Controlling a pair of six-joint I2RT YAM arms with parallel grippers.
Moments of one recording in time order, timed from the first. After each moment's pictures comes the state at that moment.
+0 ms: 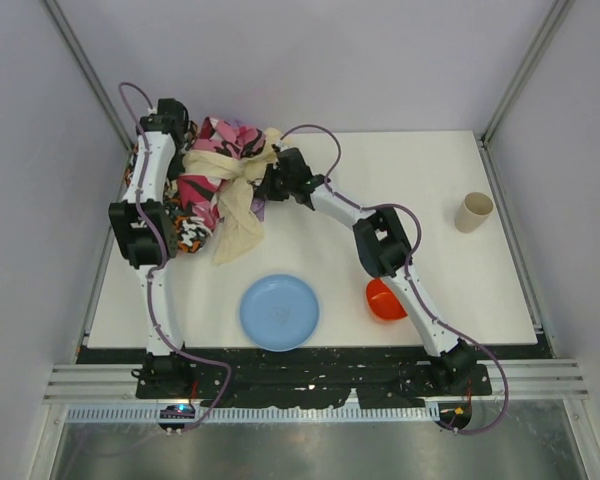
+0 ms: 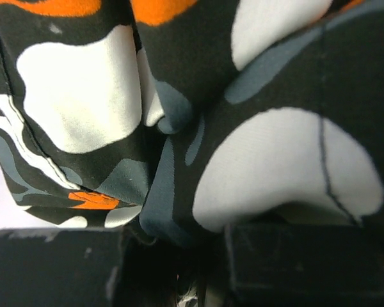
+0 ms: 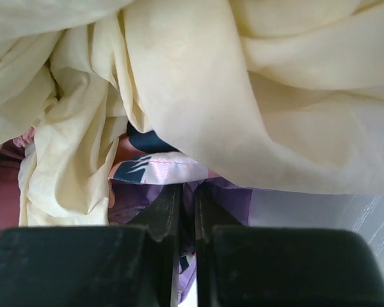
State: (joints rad) left arm 0.02 2.33 2.33 -1.14 -0.45 -0.10; right arm 0.62 2.70 2.32 -0.17 -0.25 0.60
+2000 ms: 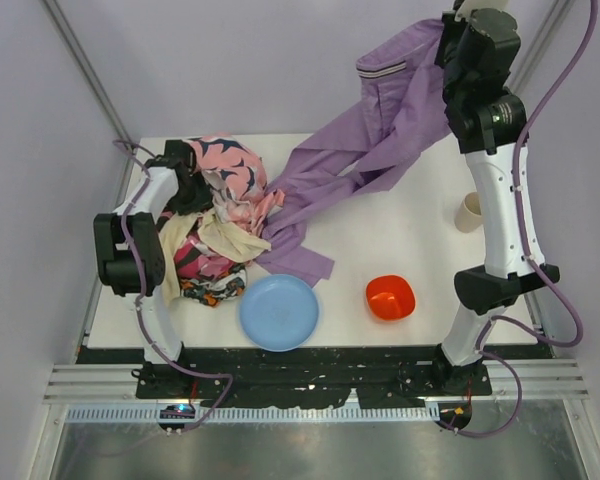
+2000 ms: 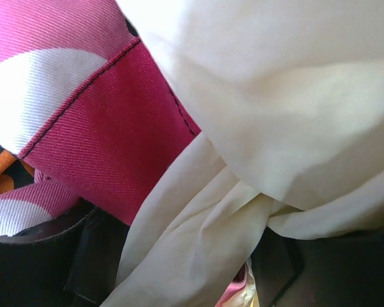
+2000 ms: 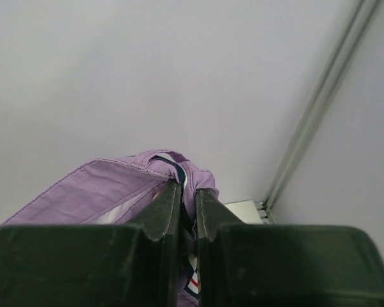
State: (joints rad) left arm 0.00 1.97 1.58 -0.80 -0.06 -0.47; right arm 0.30 1.79 2.48 -0.56 0.46 -0.09
